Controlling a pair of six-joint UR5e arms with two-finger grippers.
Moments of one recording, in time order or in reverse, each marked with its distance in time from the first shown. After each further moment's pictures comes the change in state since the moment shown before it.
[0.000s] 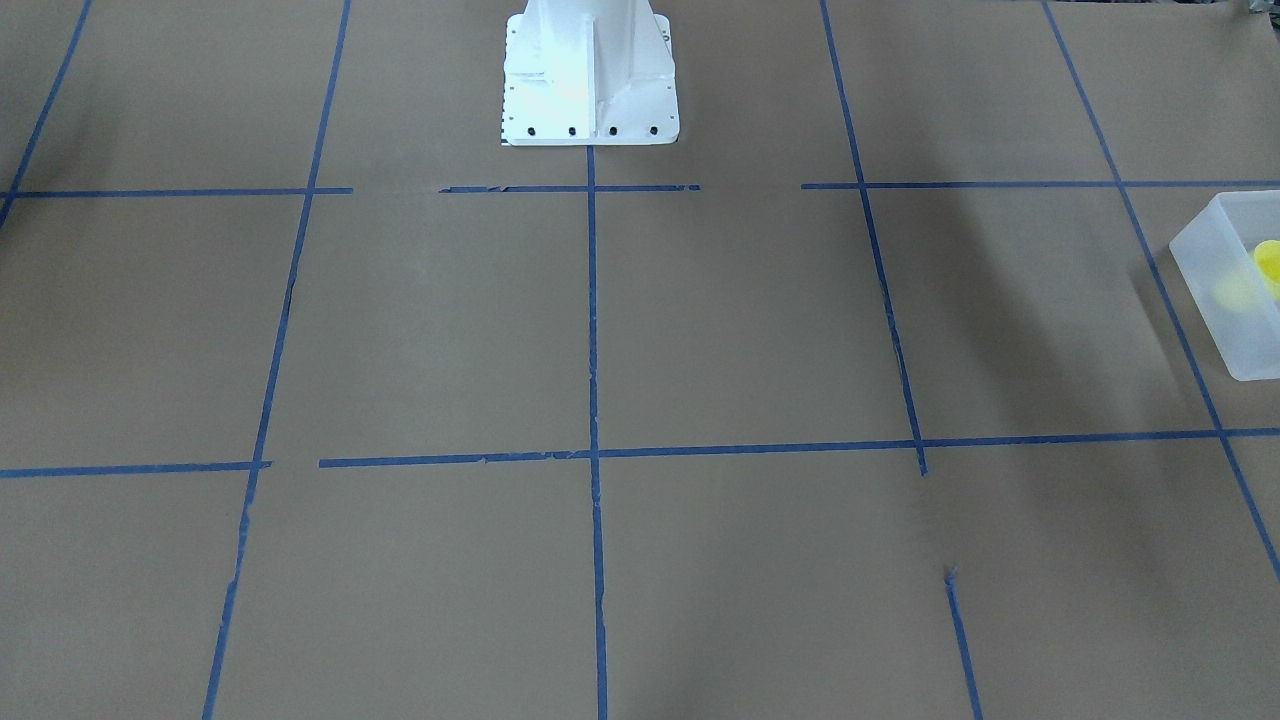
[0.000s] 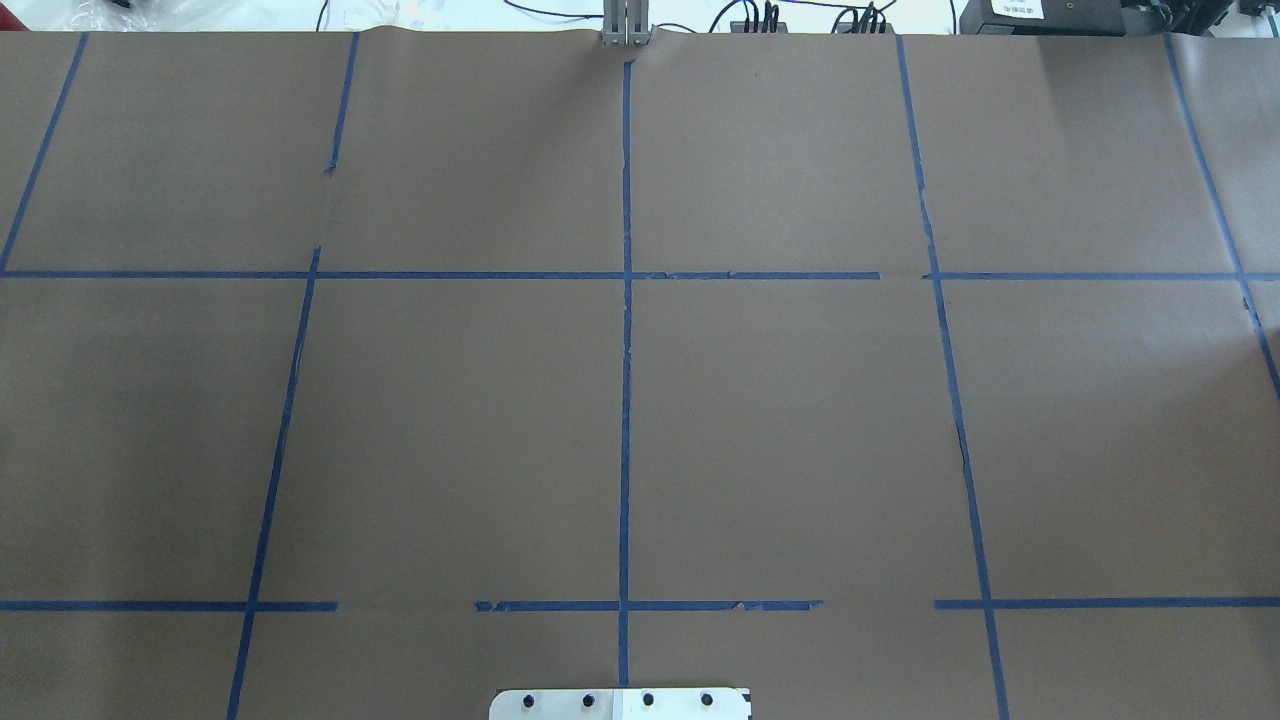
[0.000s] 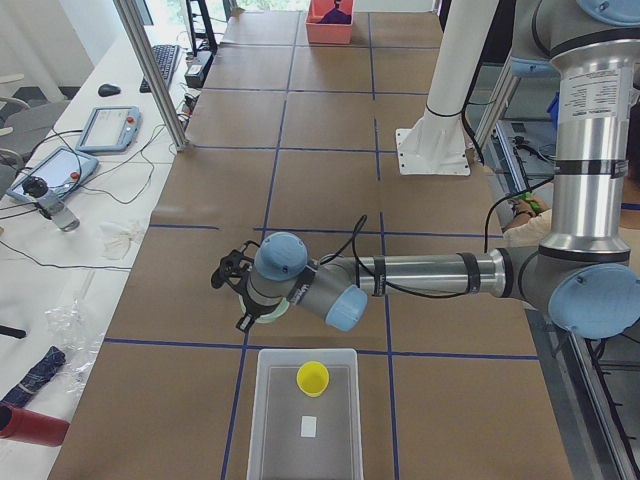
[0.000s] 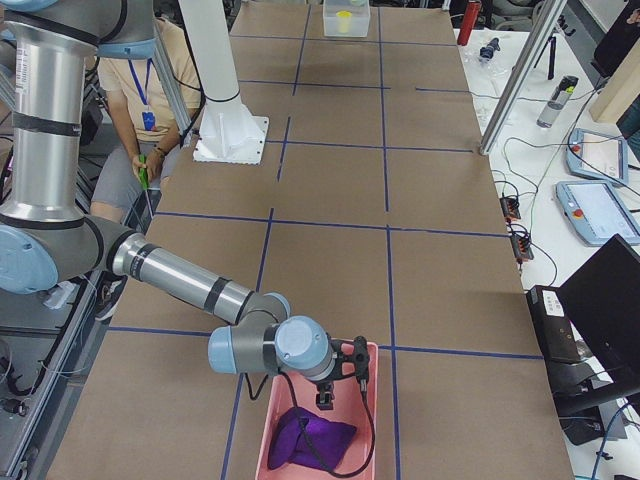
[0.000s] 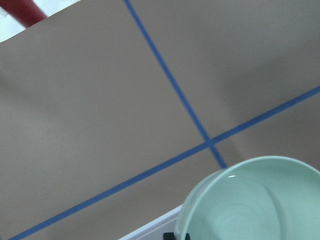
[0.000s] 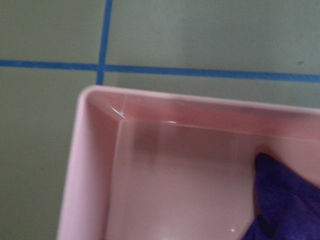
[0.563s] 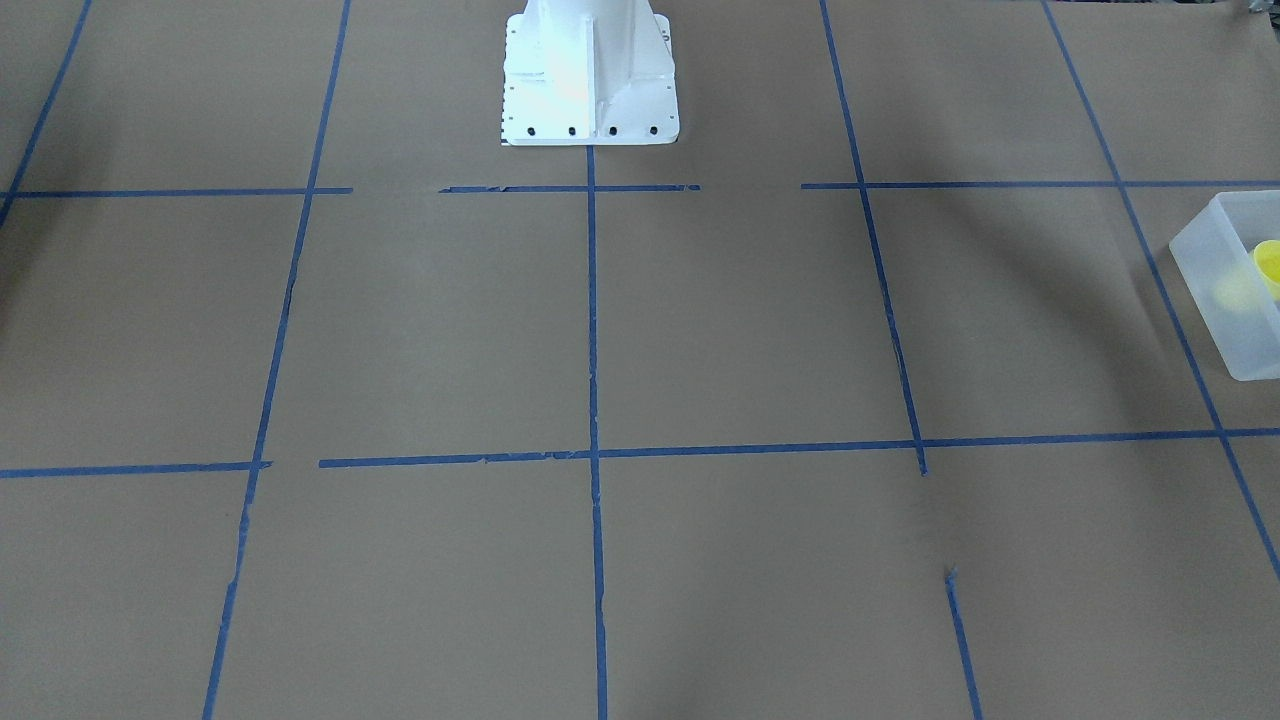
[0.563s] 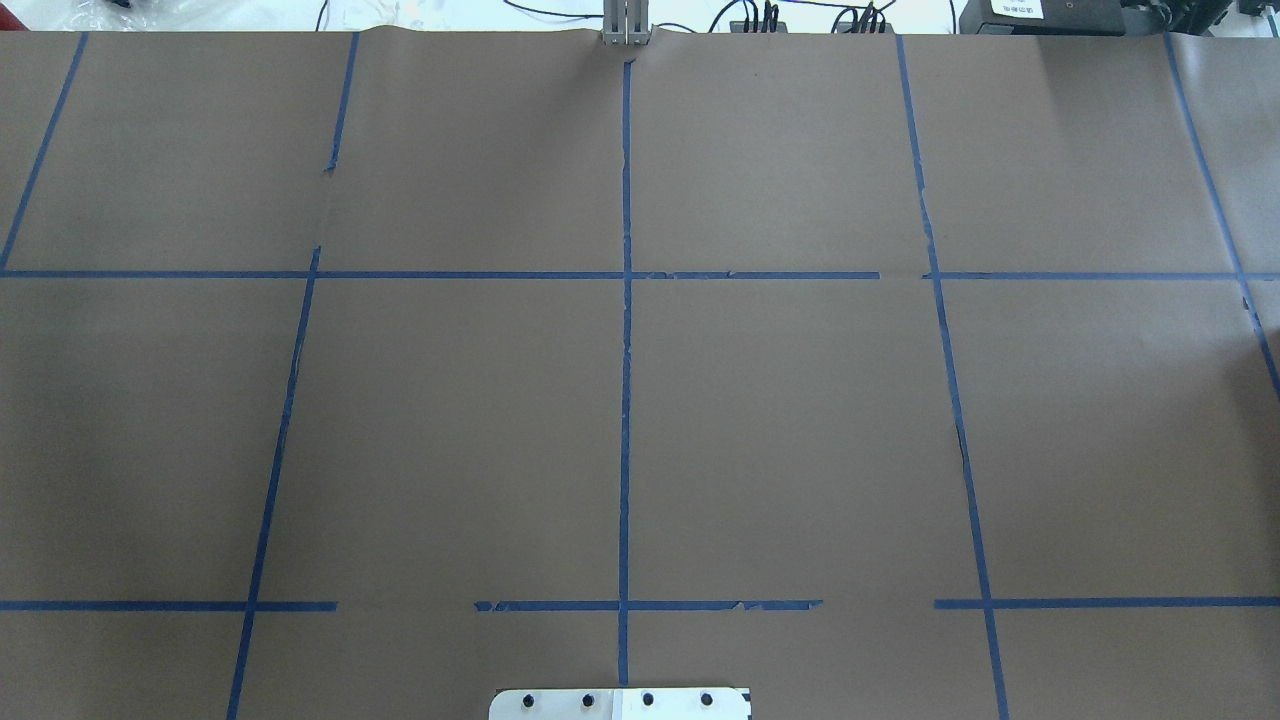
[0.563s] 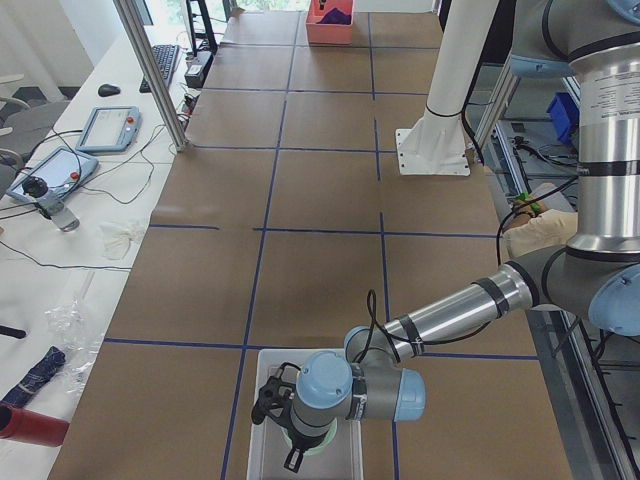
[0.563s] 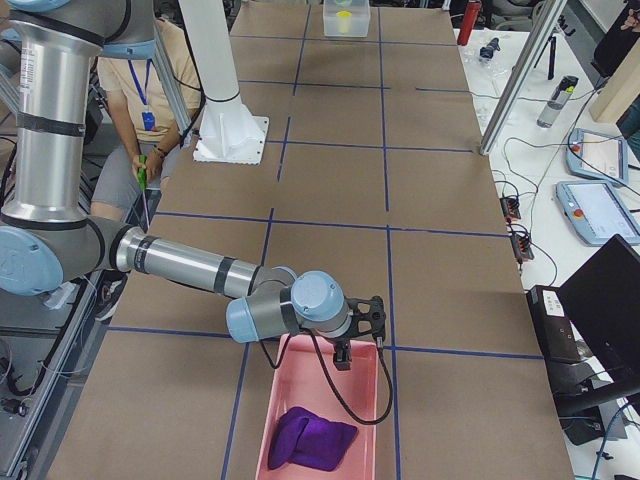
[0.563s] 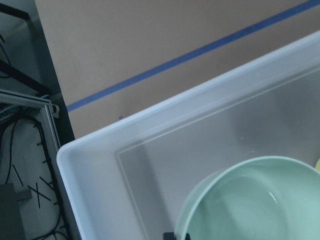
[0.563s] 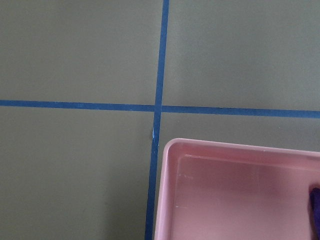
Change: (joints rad) left arm -0.048 -0.001 0.210 -0.009 0.074 0.036; right arm -0.048 0.001 0.105 0.008 0.009 0.129
